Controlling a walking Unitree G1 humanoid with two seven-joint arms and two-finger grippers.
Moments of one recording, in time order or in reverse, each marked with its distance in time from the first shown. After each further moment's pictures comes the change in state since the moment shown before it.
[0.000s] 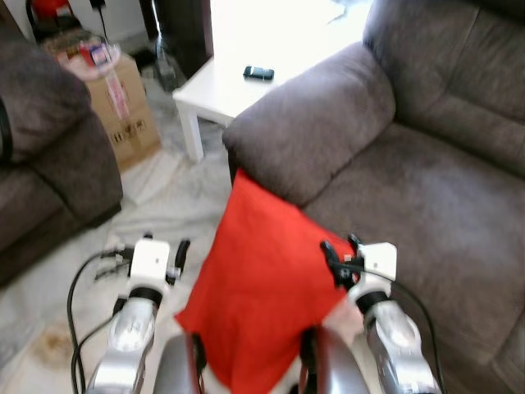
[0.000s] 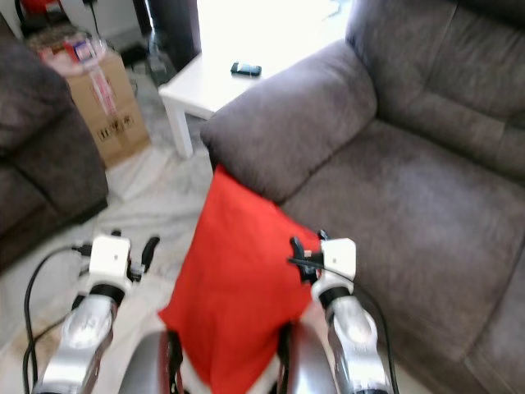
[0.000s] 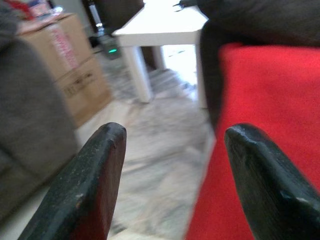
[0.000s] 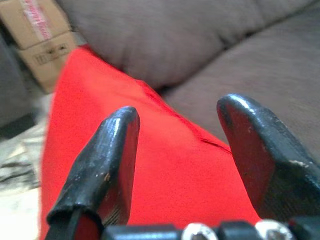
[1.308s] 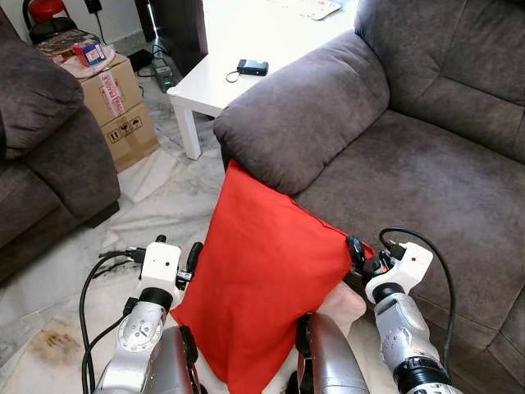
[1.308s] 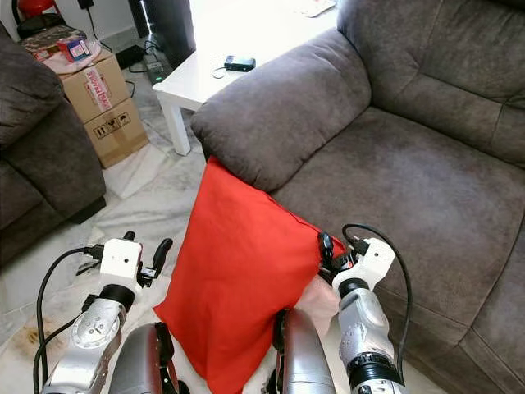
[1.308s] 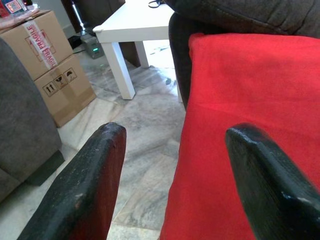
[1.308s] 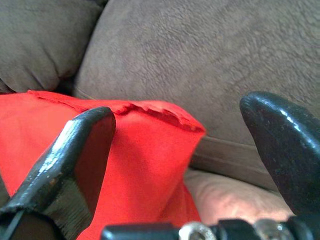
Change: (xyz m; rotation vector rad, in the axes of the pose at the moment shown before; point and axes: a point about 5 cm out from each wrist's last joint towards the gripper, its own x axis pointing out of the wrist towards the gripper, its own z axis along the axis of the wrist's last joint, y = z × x) left arm -0.005 -0.003 -0.003 0.001 0.019 -0.042; right arm 0.017 -0.031 -0.021 0.517 0.110 -0.235
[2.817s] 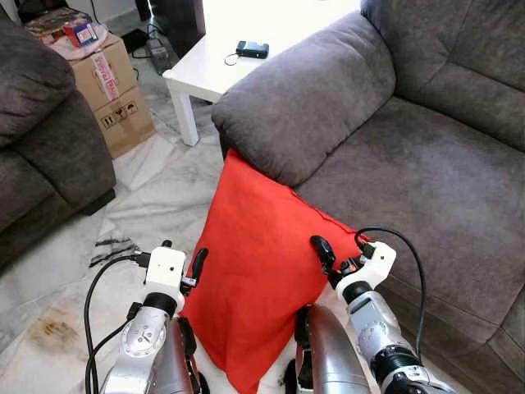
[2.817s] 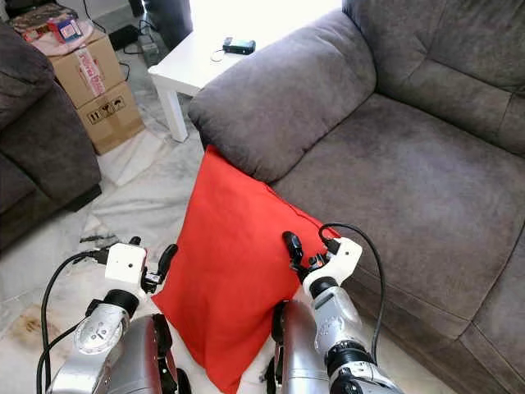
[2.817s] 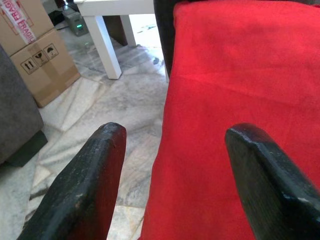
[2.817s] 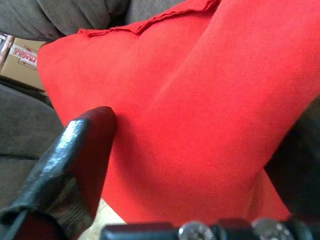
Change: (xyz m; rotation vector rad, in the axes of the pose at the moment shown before) left arm -0.006 -0.008 -0.002 -0.015 0.023 -0.026; right arm 0.009 0.040 -0.025 0.173 0.093 0.223
